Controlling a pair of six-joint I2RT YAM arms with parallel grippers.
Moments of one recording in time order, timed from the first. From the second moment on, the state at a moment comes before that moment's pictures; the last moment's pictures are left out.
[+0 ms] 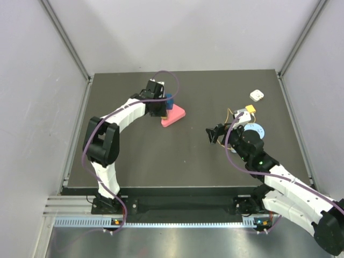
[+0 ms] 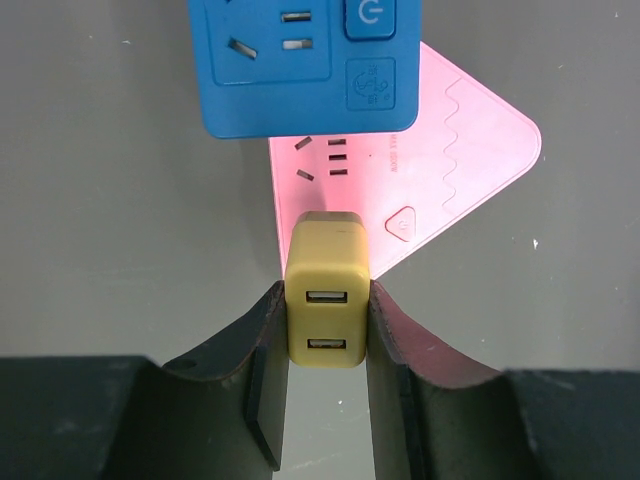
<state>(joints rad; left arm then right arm) -0.42 1.90 1.46 -0.47 0.03 -0.34 0.60 0.81 0.43 0.23 0.15 0.27</state>
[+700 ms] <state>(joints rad) -0.43 1.99 1.61 -0.64 0.03 -0.35 0.59 0.81 0.43 0.22 0.11 0.29</state>
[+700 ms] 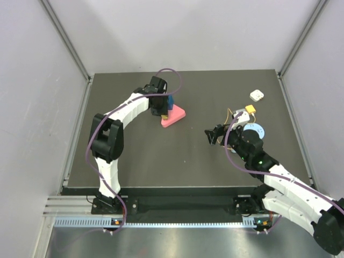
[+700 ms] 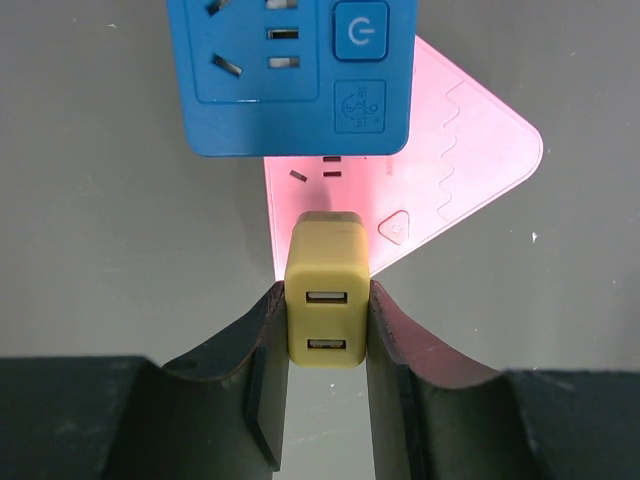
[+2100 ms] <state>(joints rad) -0.44 2.01 1.68 -0.75 0.02 -0.40 0.59 0.78 0.43 0.22 0.10 0.31</state>
